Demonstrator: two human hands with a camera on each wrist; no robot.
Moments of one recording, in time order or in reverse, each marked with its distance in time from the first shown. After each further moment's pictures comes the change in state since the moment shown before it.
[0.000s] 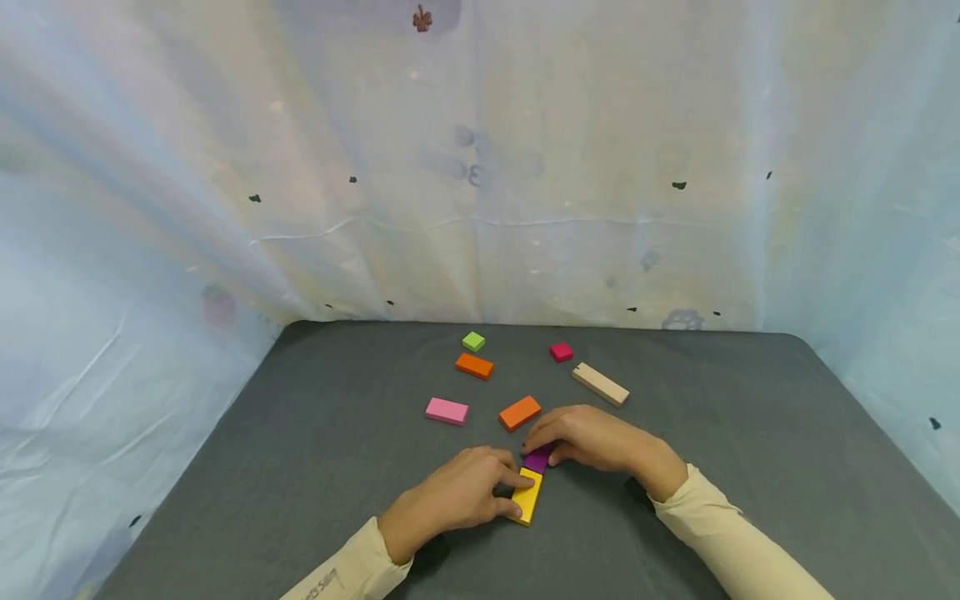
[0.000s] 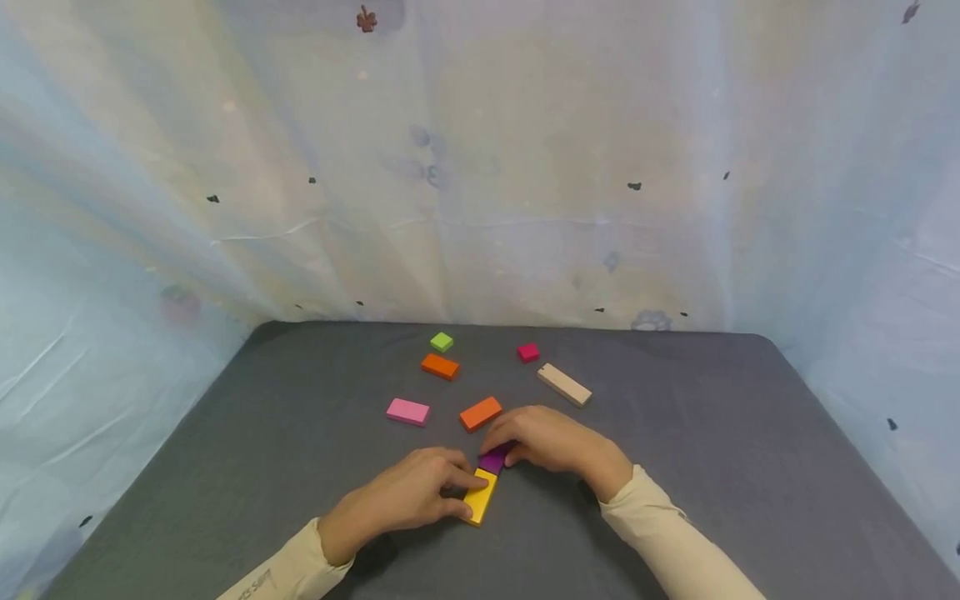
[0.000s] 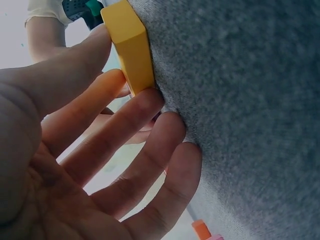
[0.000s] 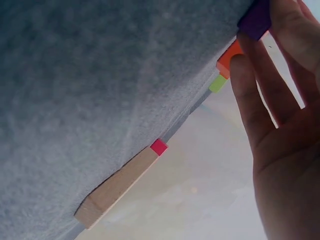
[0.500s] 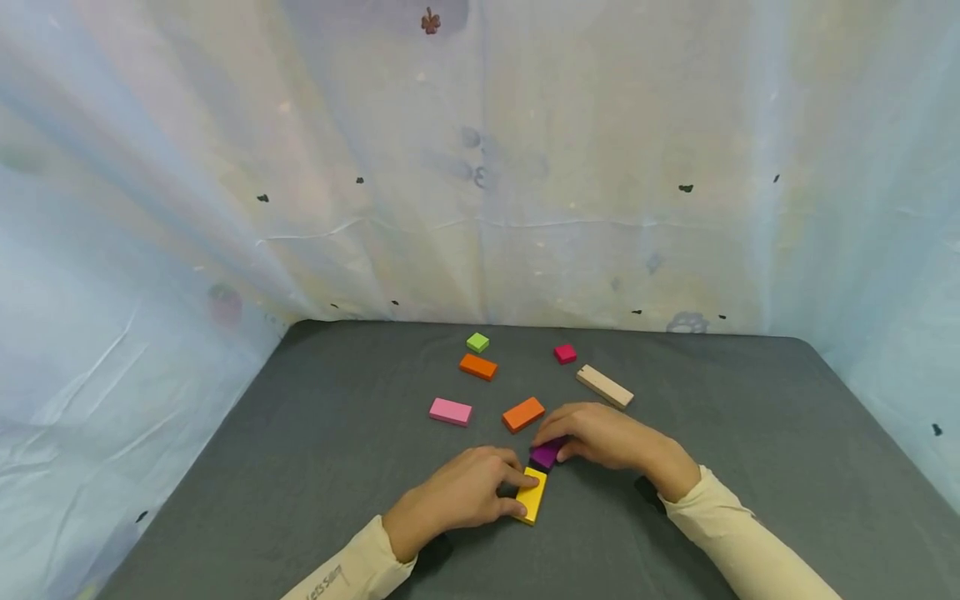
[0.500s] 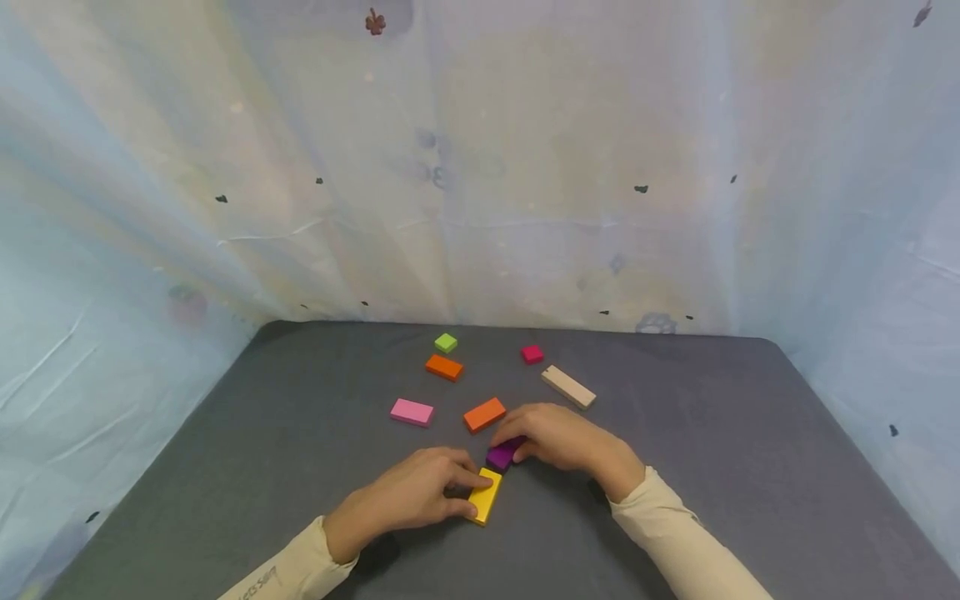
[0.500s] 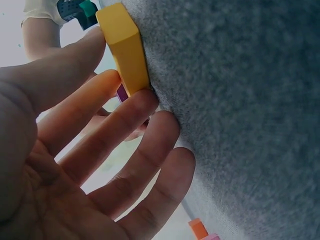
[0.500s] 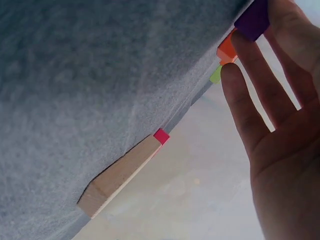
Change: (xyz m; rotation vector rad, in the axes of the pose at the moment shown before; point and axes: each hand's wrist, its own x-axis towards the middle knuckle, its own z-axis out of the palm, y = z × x) left_hand 0.000 -0.001 0.001 0.025 0.020 0.010; right_hand -0.006 0.004 -0.005 -0.022 0.036 0.013
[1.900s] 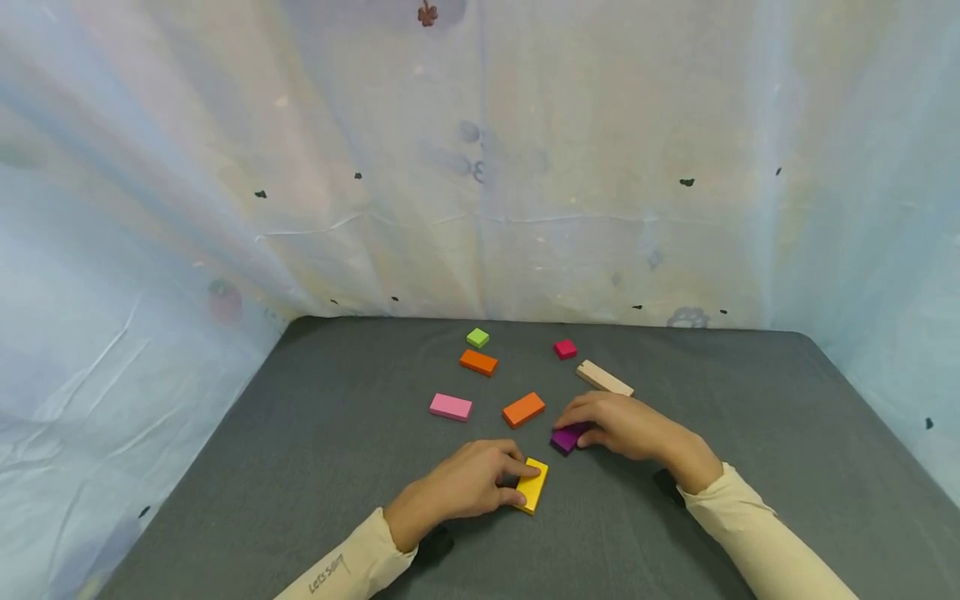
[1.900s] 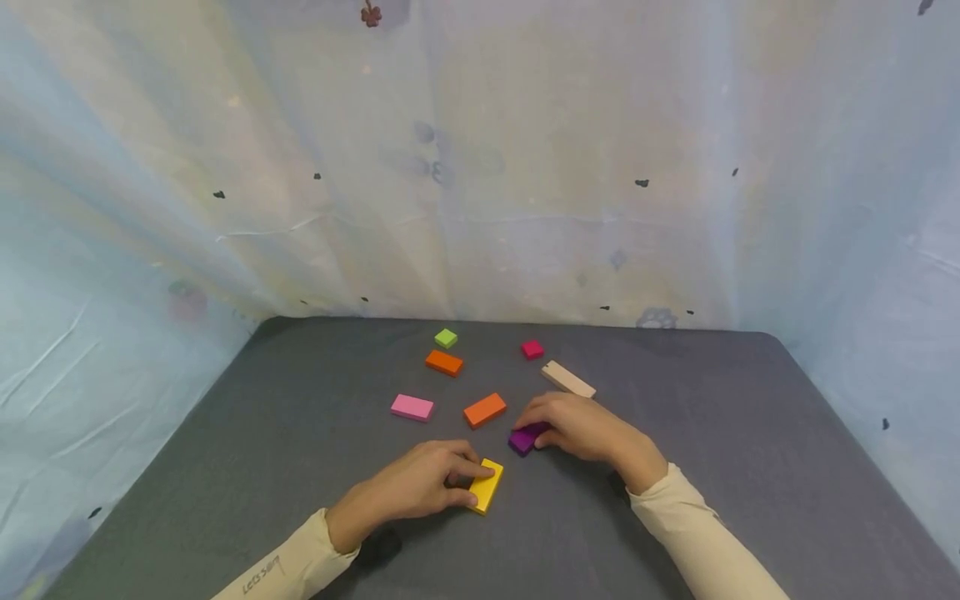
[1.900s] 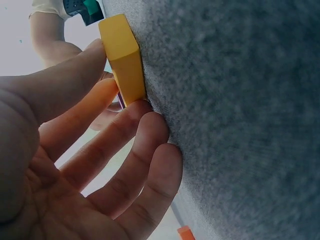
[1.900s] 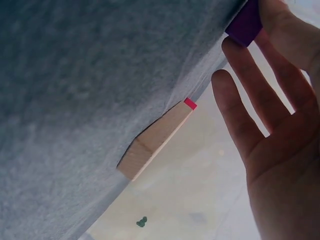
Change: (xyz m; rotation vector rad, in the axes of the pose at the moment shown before) left_hand 0.004 -0.004 0.002 -0.076 0.008 -0.005; right_hand -0.019 0.020 -0.004 -0.055 0.041 0.072
